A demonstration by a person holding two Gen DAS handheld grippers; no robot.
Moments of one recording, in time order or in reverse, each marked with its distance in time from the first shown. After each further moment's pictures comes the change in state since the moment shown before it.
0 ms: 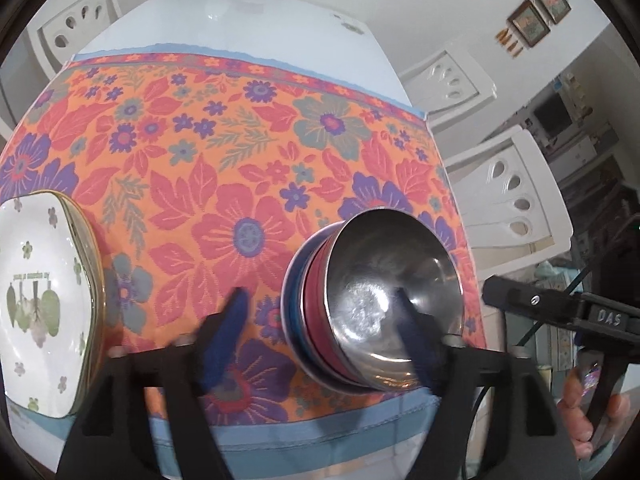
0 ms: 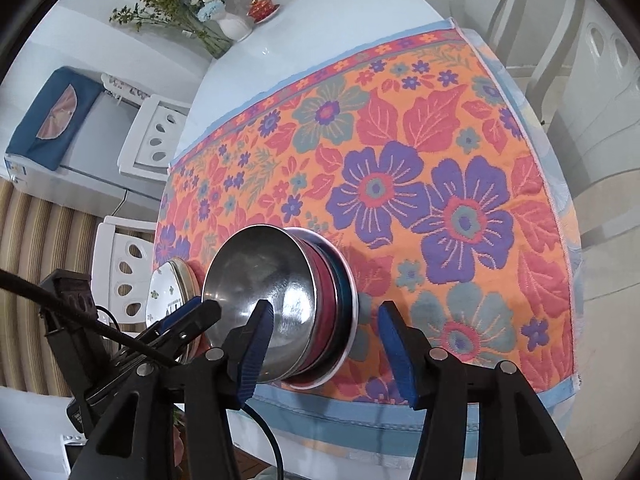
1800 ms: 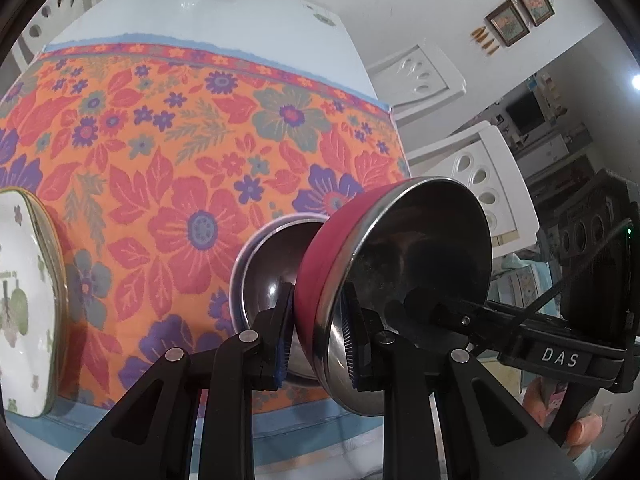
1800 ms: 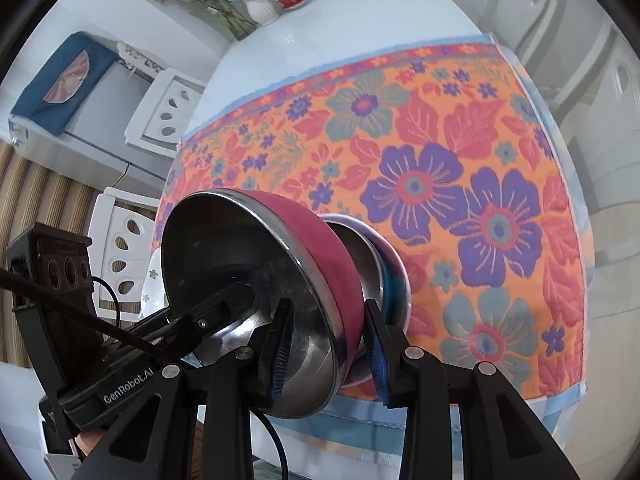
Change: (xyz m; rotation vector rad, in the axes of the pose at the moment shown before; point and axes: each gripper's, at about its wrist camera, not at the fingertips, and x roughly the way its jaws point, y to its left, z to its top) left arm 0.003 -0.010 0.002 0.009 0.059 -0.135; right arm 0.013 0.036 -0.008 -0.097 0.017 -0.036
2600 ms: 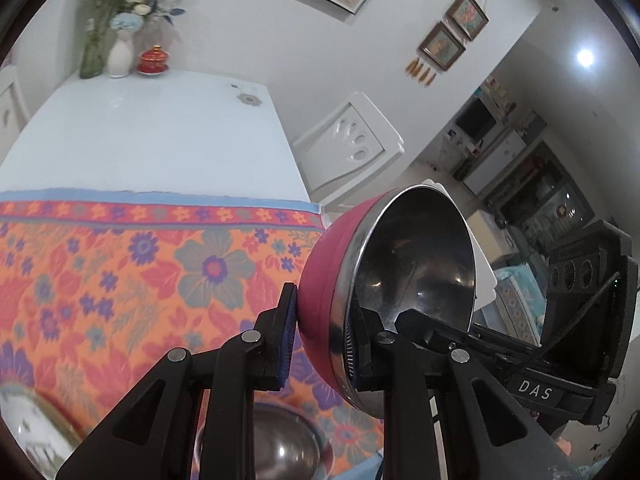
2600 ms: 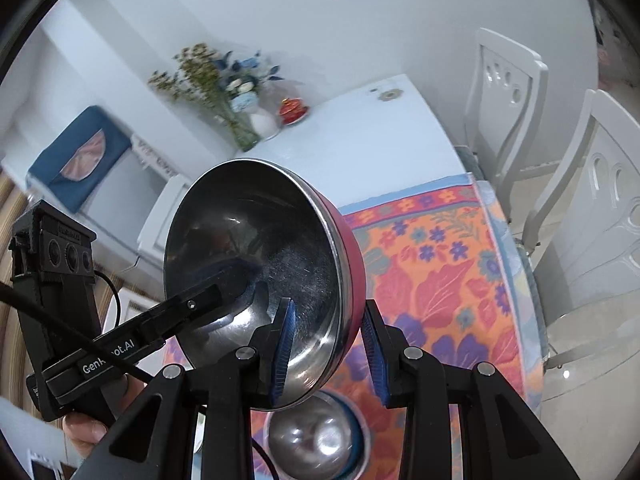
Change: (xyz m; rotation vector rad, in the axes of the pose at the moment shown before) left arm -0.033 -0.078 0.127 0.193 -0.185 -0.096; right arm -0.096 0.009 0.085 -0.026 -0.353 0.017
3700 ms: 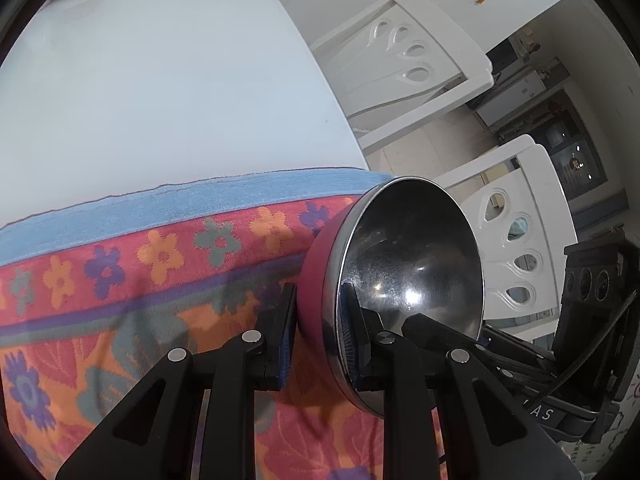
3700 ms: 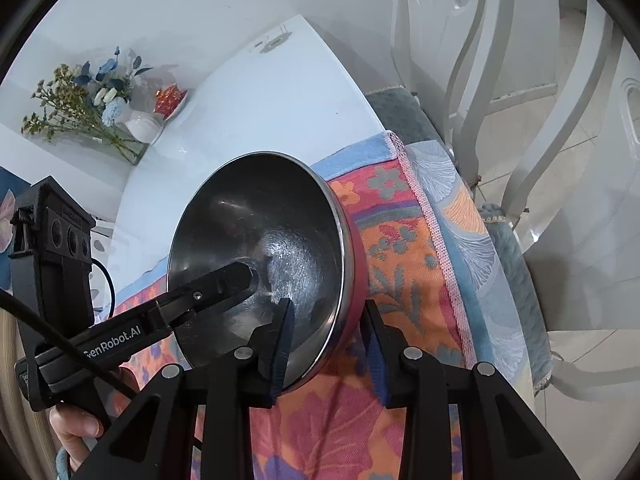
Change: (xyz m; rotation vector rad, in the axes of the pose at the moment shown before) left arm 0.286 0.062 0.080 0.016 0.344 -0.022; right arm 0.185 -0.184 0.082 0.237 0.126 -0.147
